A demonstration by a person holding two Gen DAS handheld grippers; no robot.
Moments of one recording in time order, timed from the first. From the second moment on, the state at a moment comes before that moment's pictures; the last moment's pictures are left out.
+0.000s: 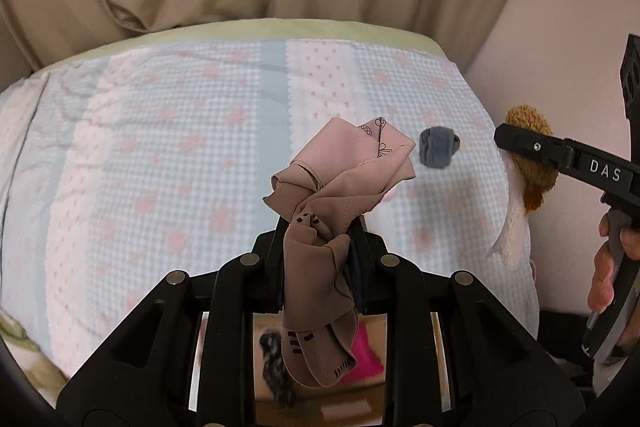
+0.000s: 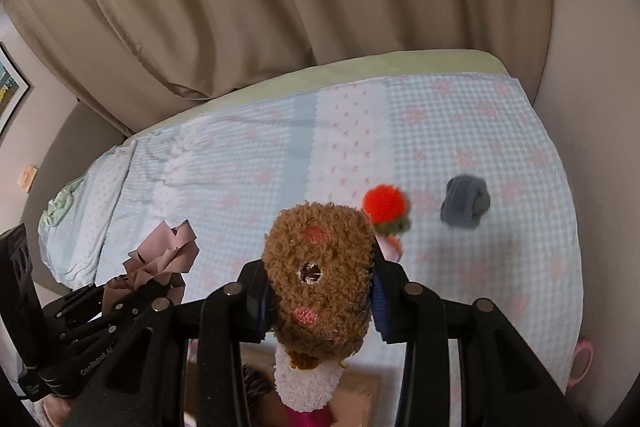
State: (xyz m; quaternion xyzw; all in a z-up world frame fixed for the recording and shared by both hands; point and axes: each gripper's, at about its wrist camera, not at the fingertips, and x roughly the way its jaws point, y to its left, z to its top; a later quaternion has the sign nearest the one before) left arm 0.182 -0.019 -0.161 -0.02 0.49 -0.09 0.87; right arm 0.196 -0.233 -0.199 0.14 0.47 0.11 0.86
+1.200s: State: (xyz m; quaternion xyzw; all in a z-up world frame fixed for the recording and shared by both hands) left arm 0.045 0.101 -0.319 -0.07 0.59 -0.07 0.80; right arm 0.052 -0.071 -0.344 0.11 0.53 0.09 0.83
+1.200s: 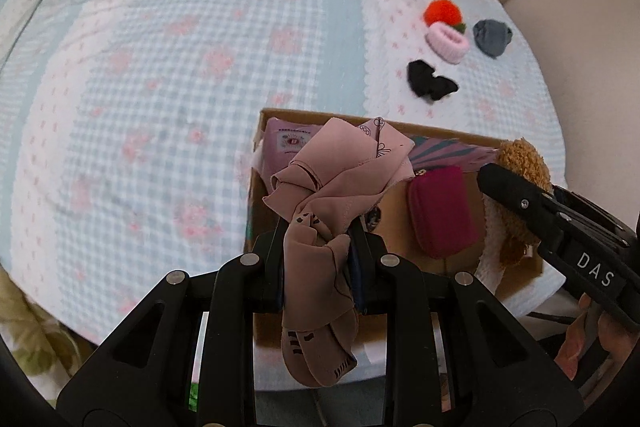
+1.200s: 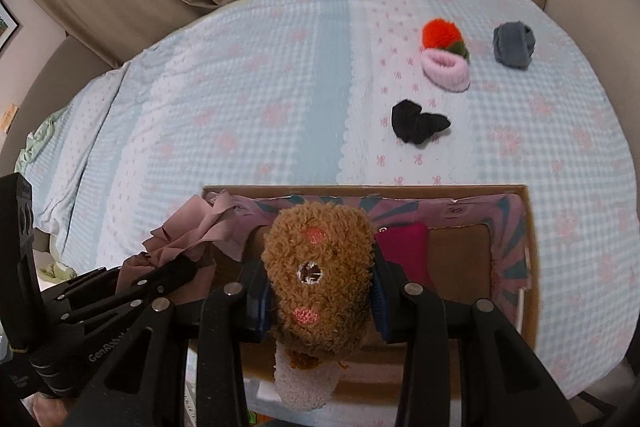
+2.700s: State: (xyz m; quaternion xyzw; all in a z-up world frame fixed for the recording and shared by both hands) left arm 0.026 0.053 -0.316 0.03 0.58 -0.10 0.81; right arm 0.061 -0.090 -0.346 0.11 0.58 0.09 0.80
